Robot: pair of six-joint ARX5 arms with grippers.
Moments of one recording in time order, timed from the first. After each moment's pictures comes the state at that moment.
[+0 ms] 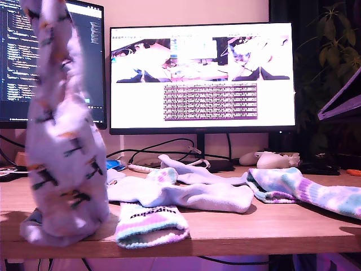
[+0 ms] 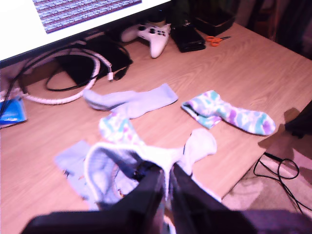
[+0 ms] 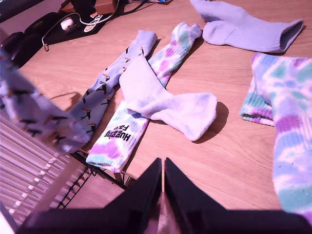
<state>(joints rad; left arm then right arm) -0.47 0.91 1.19 -0.87 0.23 0.06 0.30 0.59 0.28 -0.15 -0.46 0.18</state>
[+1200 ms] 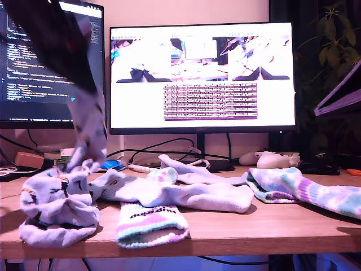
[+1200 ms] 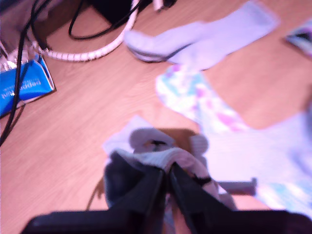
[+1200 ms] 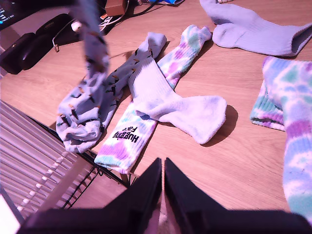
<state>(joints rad) -0.35 1.51 1.19 -0.47 0.13 0.32 0.30 0.59 0.28 -0.13 -0.49 0.18</state>
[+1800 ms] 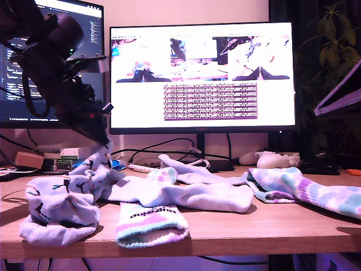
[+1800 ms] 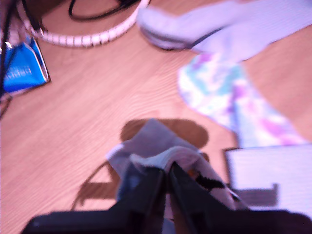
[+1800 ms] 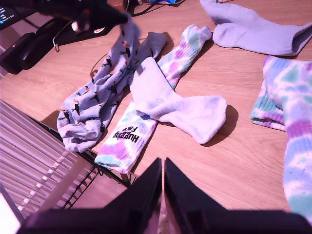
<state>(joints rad) -0.29 1.75 1.19 -0.16 0.13 0.32 0.30 0.59 0.28 -0.13 -0.49 0.18</state>
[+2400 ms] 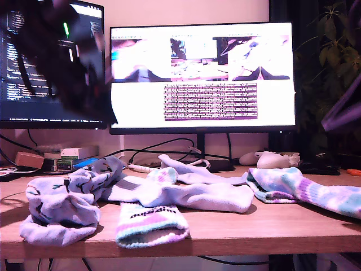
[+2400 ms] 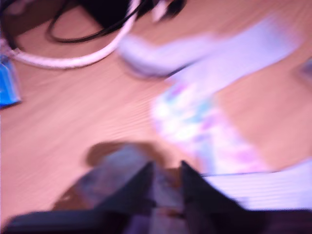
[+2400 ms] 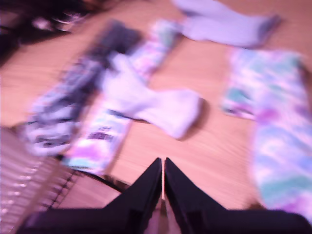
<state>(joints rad) -0.31 1.63 1.19 -0.30 0.33 0.21 0.30 0.68 0.33 -0.21 -0.33 0.21</state>
